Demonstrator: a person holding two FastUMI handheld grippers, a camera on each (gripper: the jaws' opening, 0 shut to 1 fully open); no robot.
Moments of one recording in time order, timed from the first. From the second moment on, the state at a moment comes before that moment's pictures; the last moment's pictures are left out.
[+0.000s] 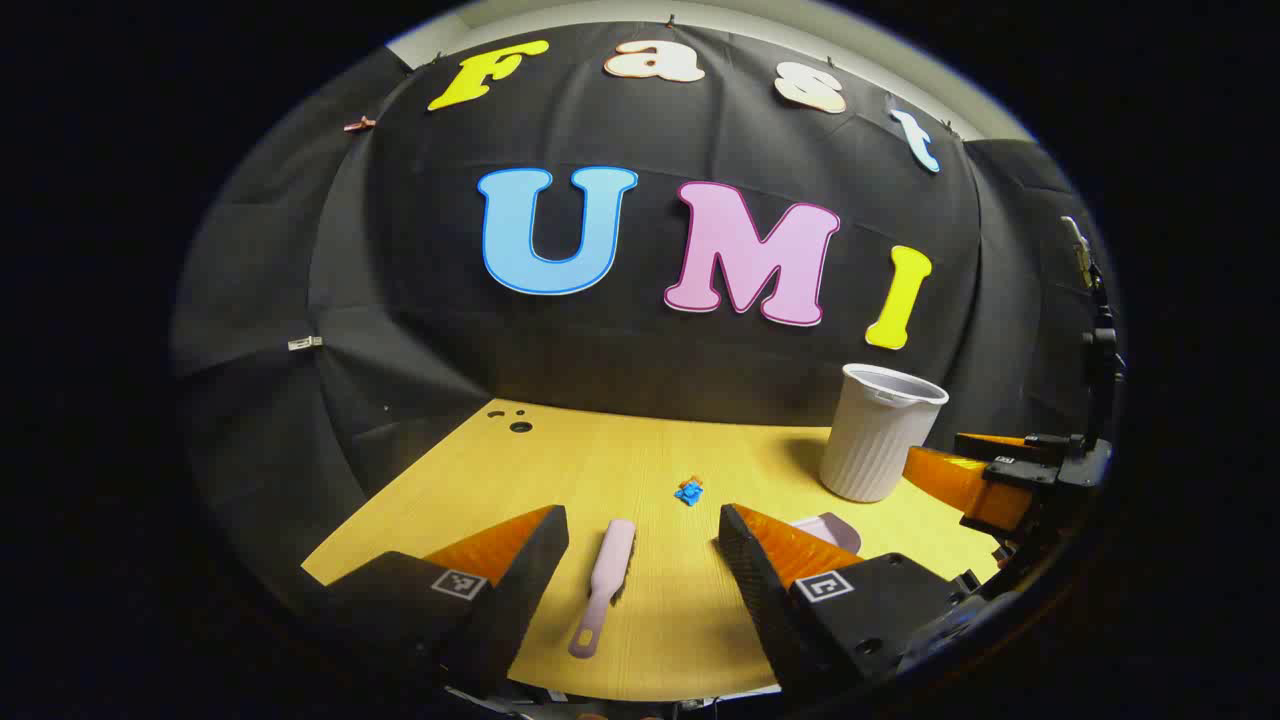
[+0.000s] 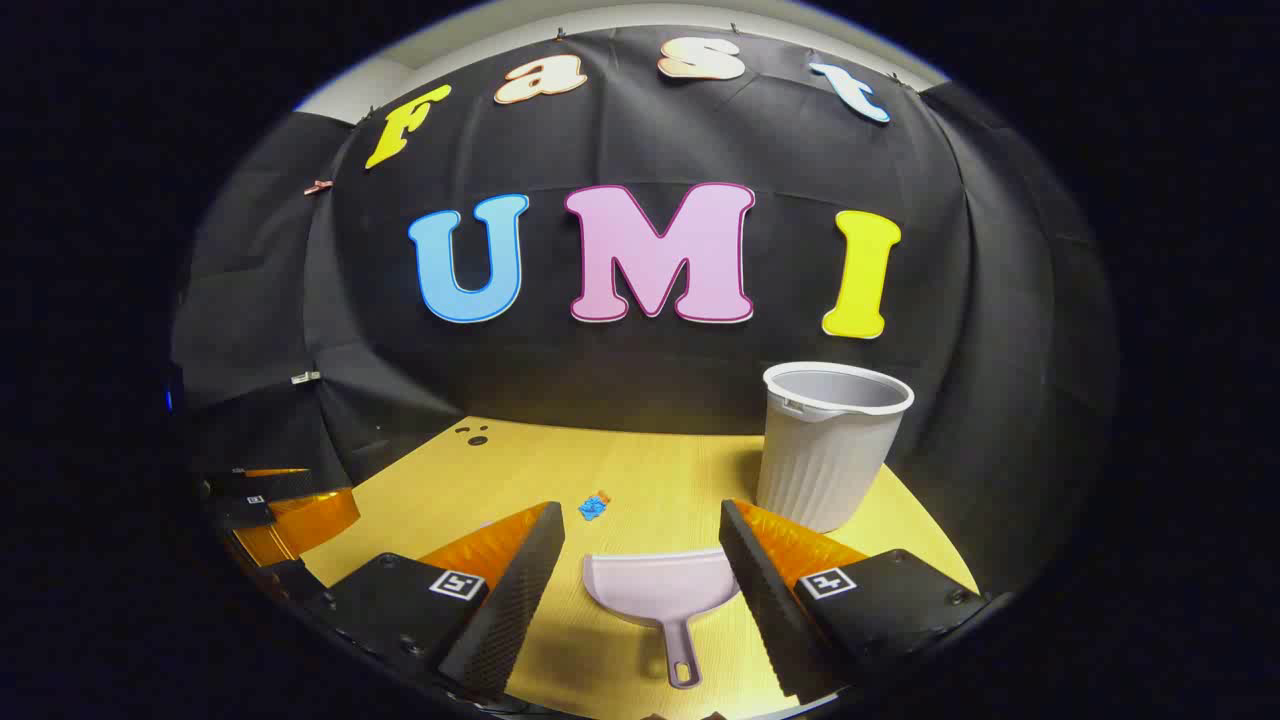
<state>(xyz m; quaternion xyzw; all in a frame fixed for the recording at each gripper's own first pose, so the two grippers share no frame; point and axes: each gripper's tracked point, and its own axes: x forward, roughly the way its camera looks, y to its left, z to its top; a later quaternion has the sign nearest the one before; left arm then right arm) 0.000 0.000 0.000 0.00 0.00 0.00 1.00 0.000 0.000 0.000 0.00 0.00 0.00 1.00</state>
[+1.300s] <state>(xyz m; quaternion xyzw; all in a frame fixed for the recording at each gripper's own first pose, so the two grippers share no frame) 0.100 0.025 -0.086 0.01 0.19 -0.03 0.98 0.048 -0.029 -0.048 0.03 0.11 -0.01 0.99</state>
